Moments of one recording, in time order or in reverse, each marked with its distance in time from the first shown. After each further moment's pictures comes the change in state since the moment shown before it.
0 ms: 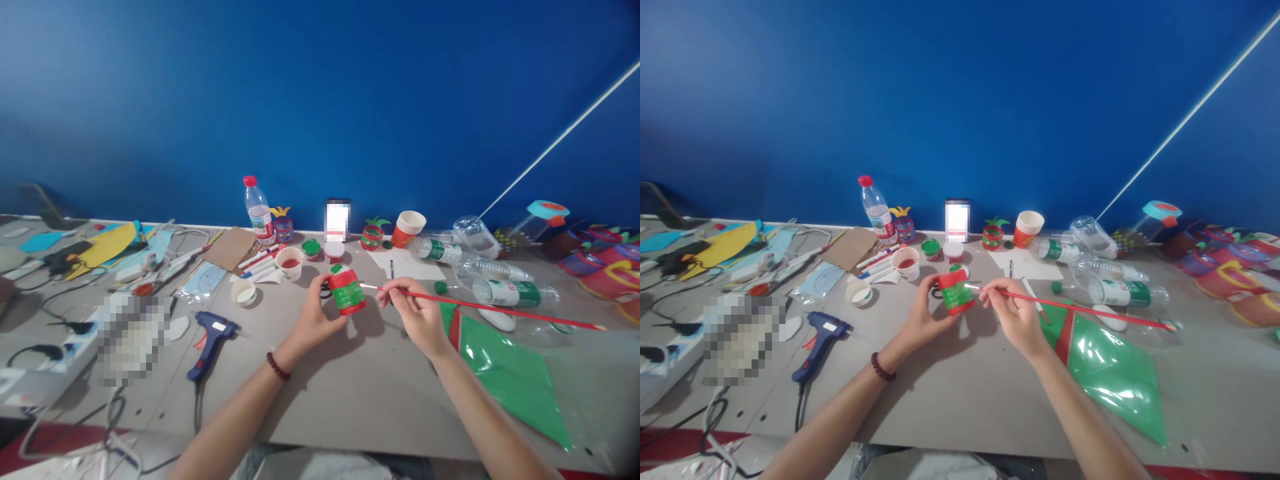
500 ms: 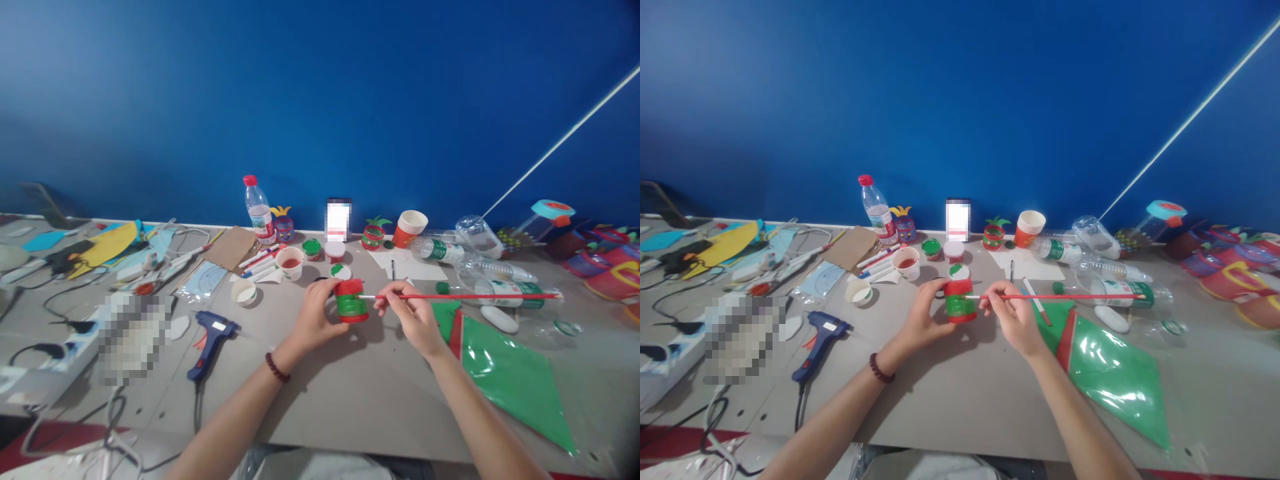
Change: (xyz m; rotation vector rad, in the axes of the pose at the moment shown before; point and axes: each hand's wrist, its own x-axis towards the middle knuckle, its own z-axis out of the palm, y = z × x) left_hand 0.002 0.003 -0.004 0.215 -0.054 0.159; right_hand -0.001 0.012 0.000 0.067 -0.027 0.133
